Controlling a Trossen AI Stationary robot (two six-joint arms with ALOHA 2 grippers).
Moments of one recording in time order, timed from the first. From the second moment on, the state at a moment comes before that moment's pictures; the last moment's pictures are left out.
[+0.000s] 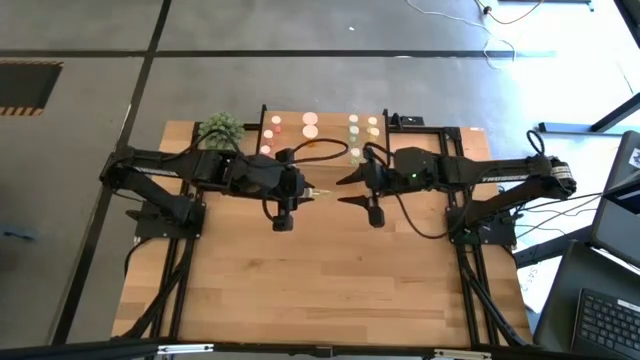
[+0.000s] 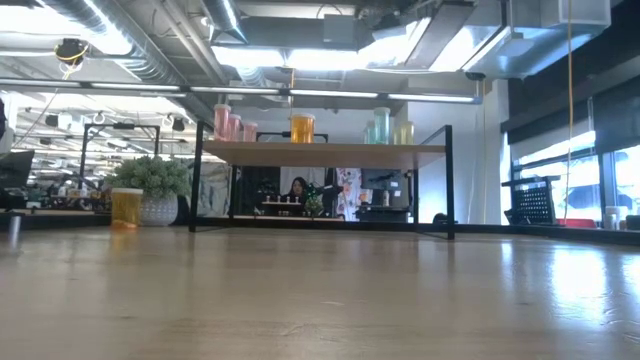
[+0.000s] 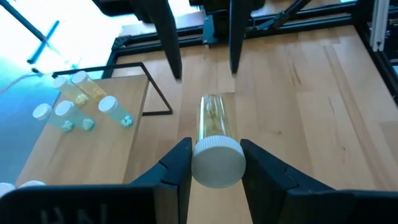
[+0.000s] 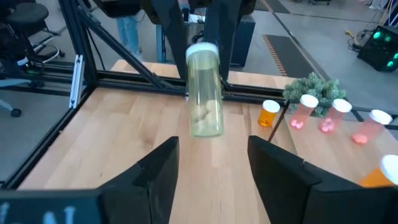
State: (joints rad) left arm -0.13 1.42 1.55 -0.67 -0.31 0.06; right arm 0.02 1.29 1.15 -0.18 -0.03 -0.08
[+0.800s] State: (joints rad) left arm 0.13 1.60 1.98 -0.90 -0.06 0.15; right arm 0.02 1.00 1.15 -0.49 0.04 -0.05
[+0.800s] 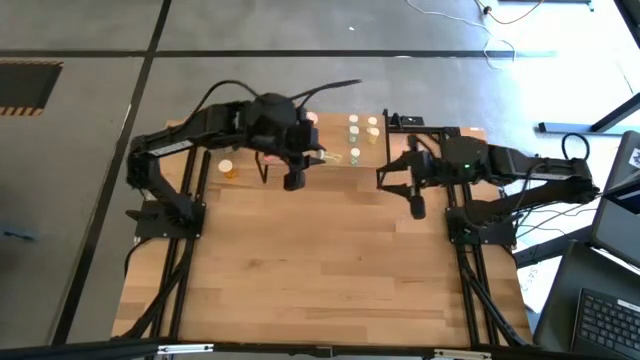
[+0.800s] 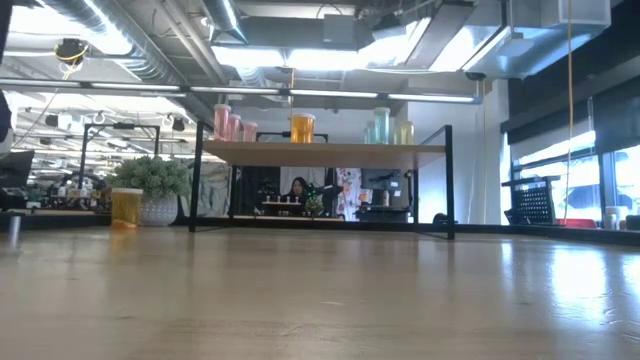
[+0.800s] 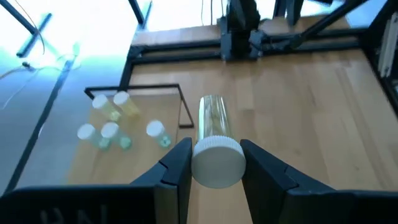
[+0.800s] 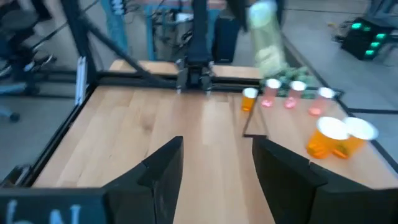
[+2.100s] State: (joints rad) left arm 0.11 1.96 2.25 -1.57 0.07 0.16; right arm 0.02 1.27 1.14 -0.50 0.04 0.28
